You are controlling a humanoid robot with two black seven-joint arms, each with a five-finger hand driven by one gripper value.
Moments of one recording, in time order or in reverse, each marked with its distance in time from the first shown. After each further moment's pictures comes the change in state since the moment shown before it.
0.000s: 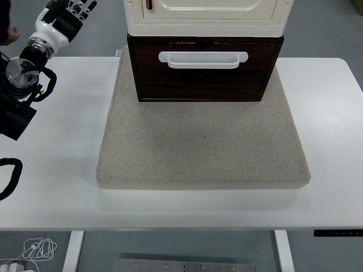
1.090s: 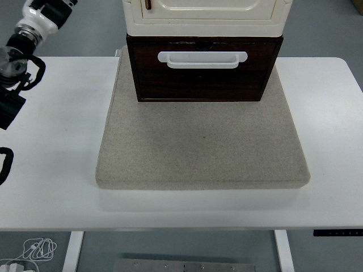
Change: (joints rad) left arm -0.091 0.081 0.000 0.032 0.037 -0.025 0.000; right arm 0.000 0.000 0.000 0.001 0.000 0.000 0.000
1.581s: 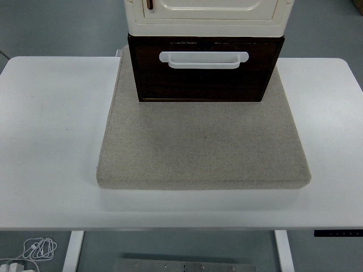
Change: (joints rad) left arm -0.165 0.232 0.000 -0.206 0.351 0.011 -0.026; right arm 0.000 0.000 0.000 -0.001 0.000 0.000 0.000
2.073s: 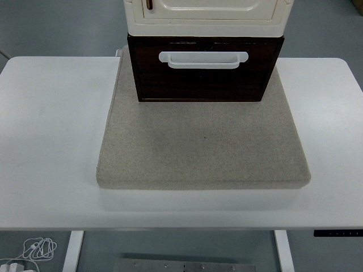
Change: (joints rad) left arm -0.129 0.178 0.023 -0.510 0.264 -0.008 0.041; right arm 0.000 0.000 0.000 0.000 0.000 0.000 0.000
